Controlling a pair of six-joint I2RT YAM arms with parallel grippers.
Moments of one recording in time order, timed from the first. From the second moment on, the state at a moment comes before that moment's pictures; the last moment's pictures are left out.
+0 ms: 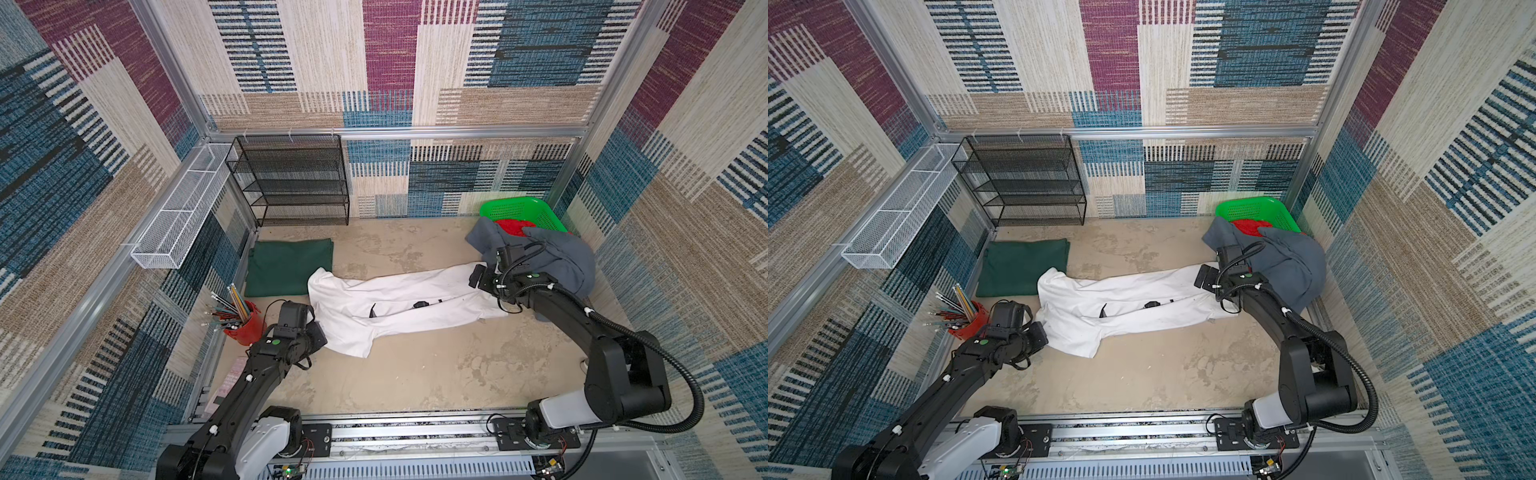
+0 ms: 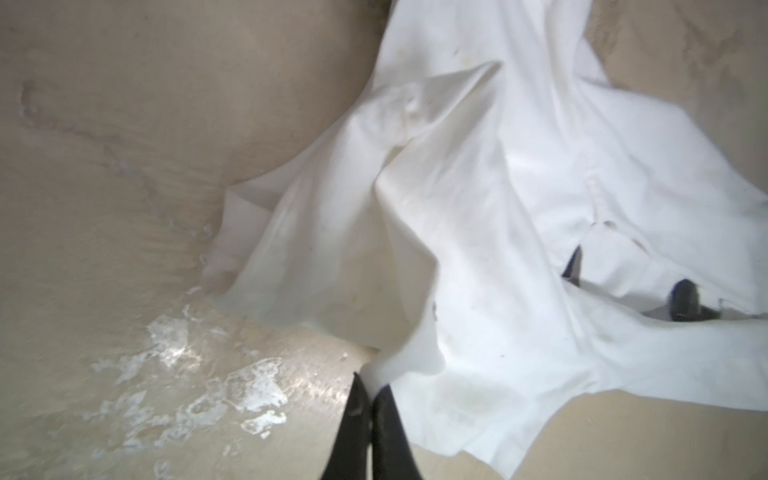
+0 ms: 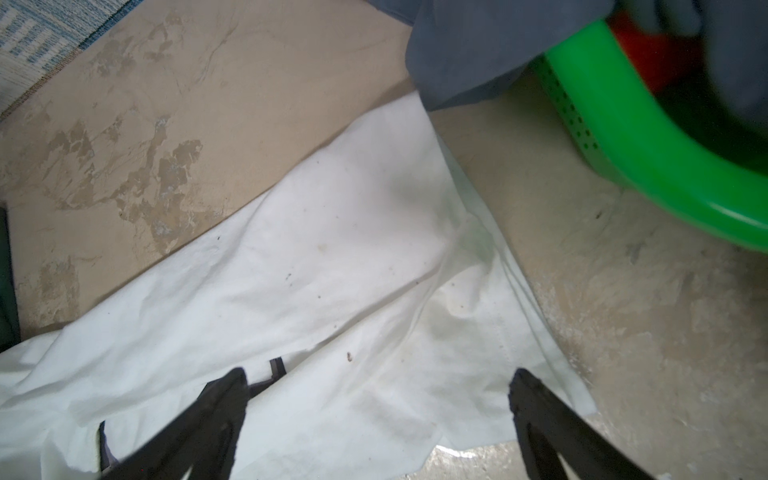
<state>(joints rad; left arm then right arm) -0.15 0.96 0.54 -0.57 0.05 -0.66 0.18 1.46 0.98 -0.45 0.01 0.56</state>
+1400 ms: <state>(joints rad) -0.15 1.59 1.10 -0.35 0.21 -0.63 0.18 1.51 0.96 -0.47 0.03 0.47</state>
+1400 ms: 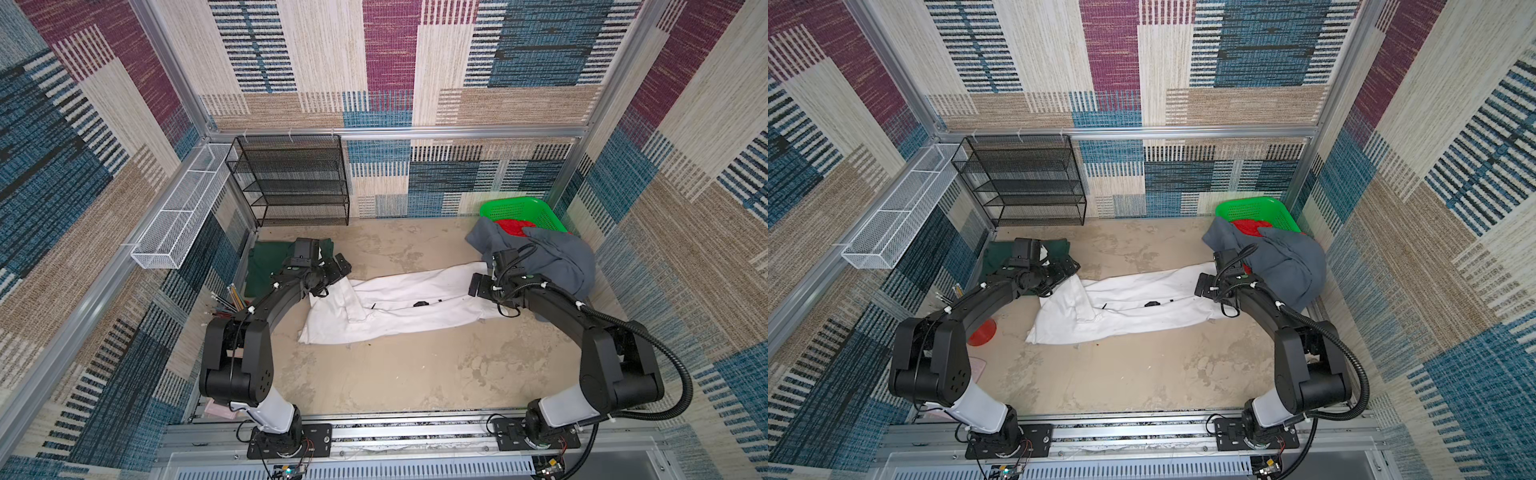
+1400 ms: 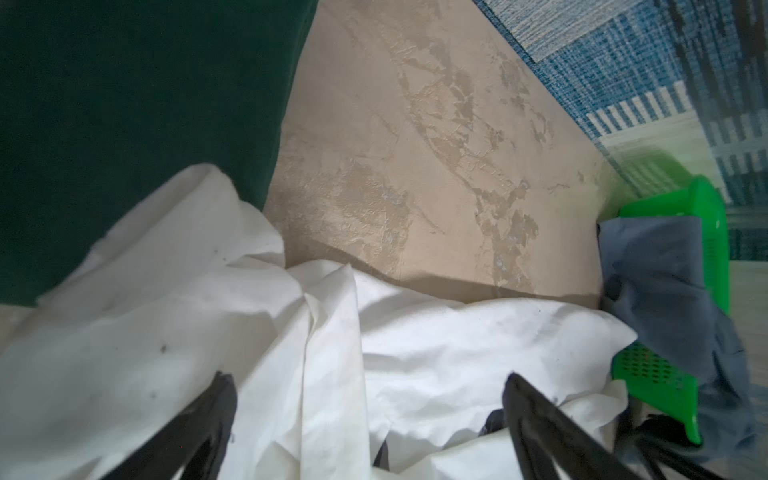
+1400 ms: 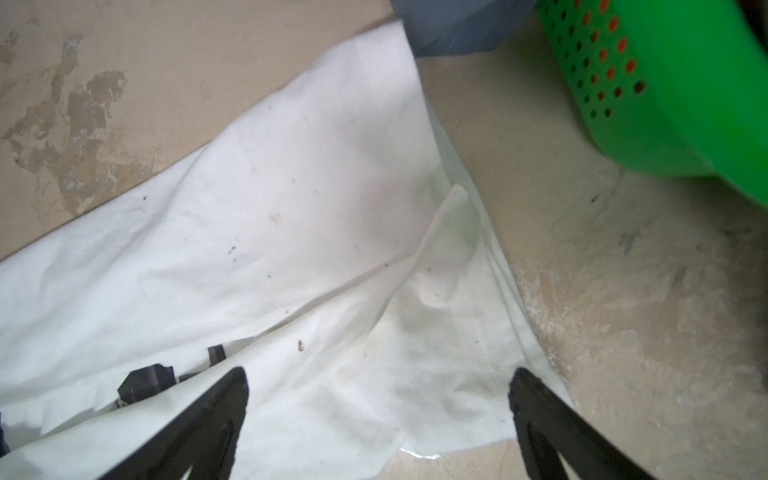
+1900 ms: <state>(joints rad) -0.29 1.37 0.79 -0.36 0.14 -0.59 0.18 1.46 0.93 -0.43 -0.05 0.48</state>
